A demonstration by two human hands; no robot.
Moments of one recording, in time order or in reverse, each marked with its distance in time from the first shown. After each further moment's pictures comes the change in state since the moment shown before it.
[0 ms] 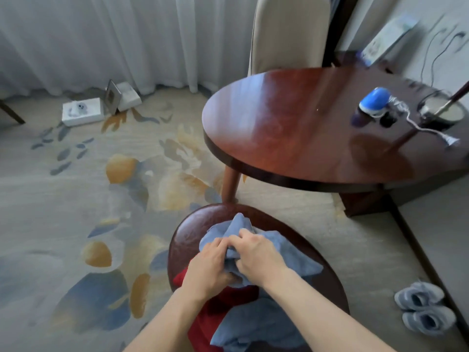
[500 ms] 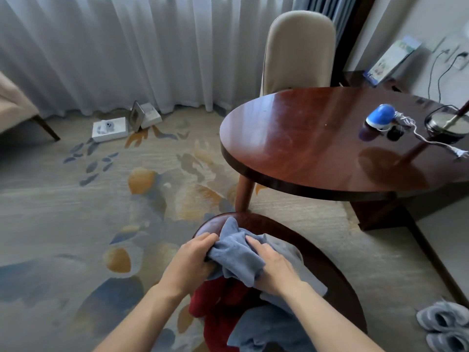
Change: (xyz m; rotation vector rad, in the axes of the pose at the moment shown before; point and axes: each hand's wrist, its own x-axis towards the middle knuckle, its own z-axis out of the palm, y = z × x) left_hand -0.055 -0.008 -0.089 -0.151 0.196 0.149; right_hand -0.027 -0.002 0.024 0.238 -0.076 0.224
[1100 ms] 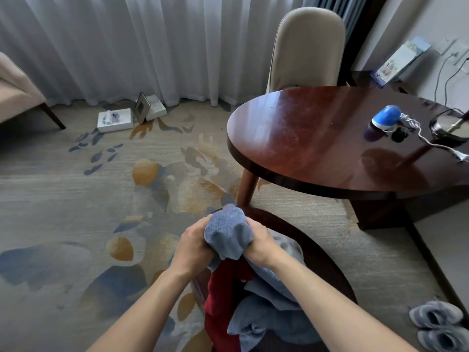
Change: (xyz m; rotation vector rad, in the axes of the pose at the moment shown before) left_hand -0.001 0.001 -0.005 -0.178 0.169 -0.214; right_hand 0.015 -0.062 -0.025 0.428 0.082 -0.098
